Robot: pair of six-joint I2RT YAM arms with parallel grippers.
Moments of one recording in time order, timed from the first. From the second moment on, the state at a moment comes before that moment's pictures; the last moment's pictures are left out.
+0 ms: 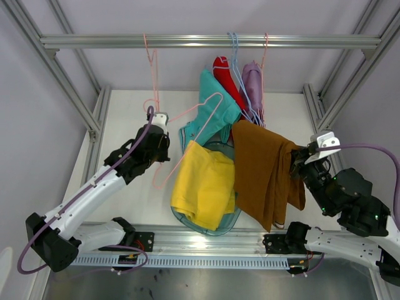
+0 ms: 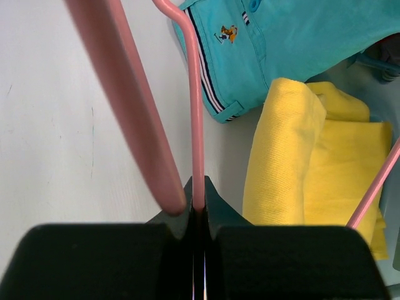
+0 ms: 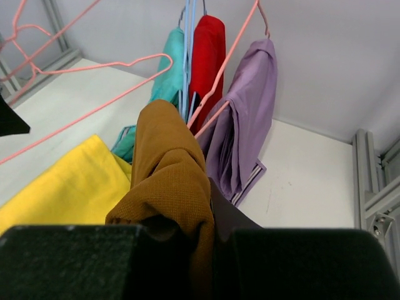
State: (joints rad) left arm -0.63 1.09 1.03 -0.60 -0.31 -0.33; right arm 1.11 0.55 1.12 -0.52 0.72 -0.09
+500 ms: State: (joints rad) left arm -0.63 1.06 1.03 -0.60 -0.30 -0.33; right arm 1.09 0.79 1.04 -0.33 0.65 -0.11
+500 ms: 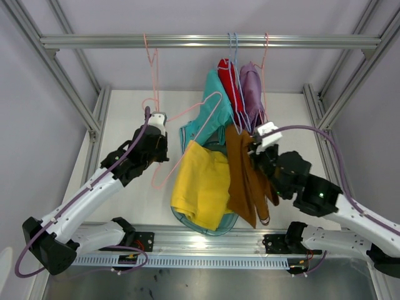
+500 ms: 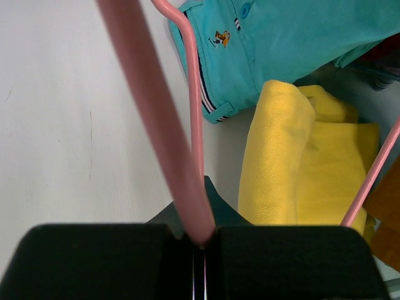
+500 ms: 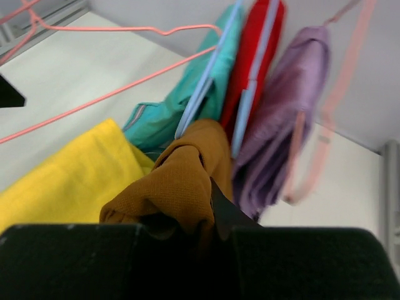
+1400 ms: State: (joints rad) left arm -0.63 0.97 1.03 -0.61 -0.37 -0.33; right arm 1.10 1.25 0.90 0.16 0.20 0.12
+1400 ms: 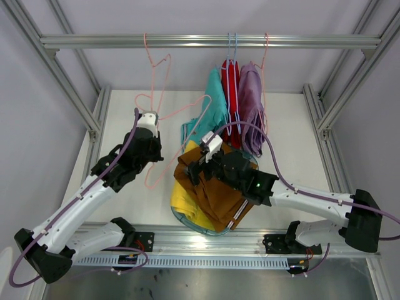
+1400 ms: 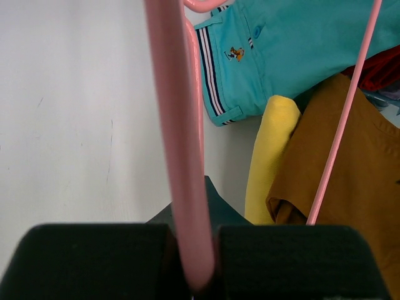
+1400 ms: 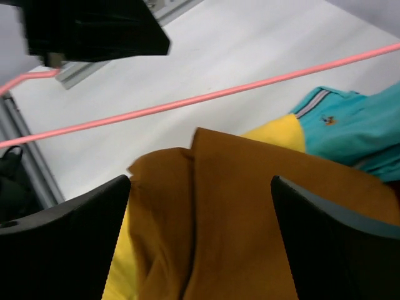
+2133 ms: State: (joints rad) left arm -0.63 0.97 1.03 -0.61 -0.36 -0.33; right arm 1.09 1.02 0.73 0.12 0.44 0.24
